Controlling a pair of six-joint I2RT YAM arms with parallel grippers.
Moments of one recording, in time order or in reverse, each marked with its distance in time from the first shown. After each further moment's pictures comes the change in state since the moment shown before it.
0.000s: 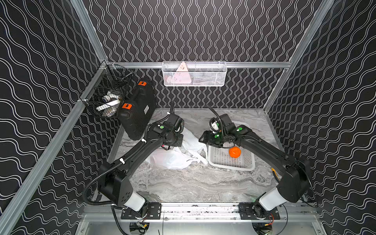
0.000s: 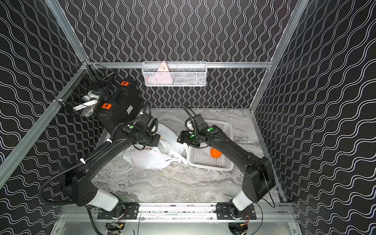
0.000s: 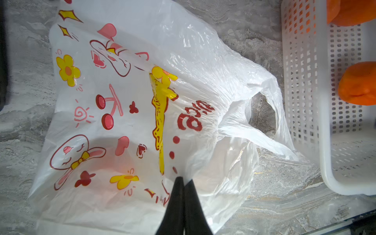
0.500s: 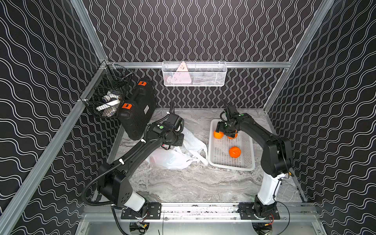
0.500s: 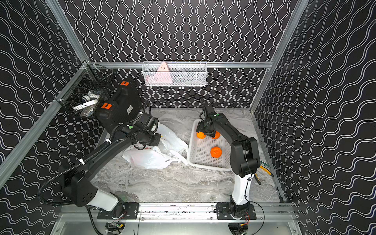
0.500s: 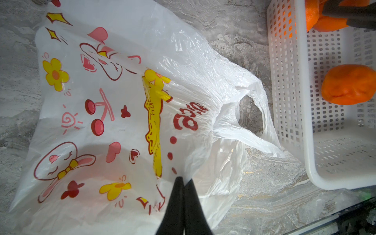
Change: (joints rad) left arm 0.000 -0.007 0.001 0.021 0.032 0.000; right arm -0.246 0.376 0.257 -0.068 0.200 -0.117
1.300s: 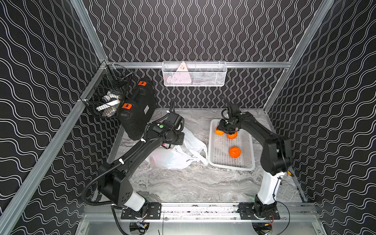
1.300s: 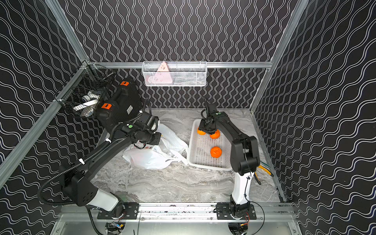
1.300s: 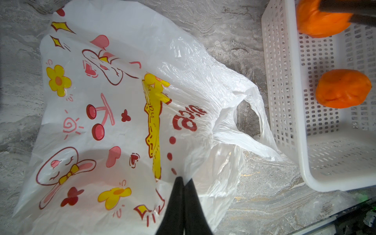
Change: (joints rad) left arm 0.000 0.010 0.027 0.000 -0.001 0.003; right arm -0.013 -0.114 -0.041 0.042 -0.135 -0.006
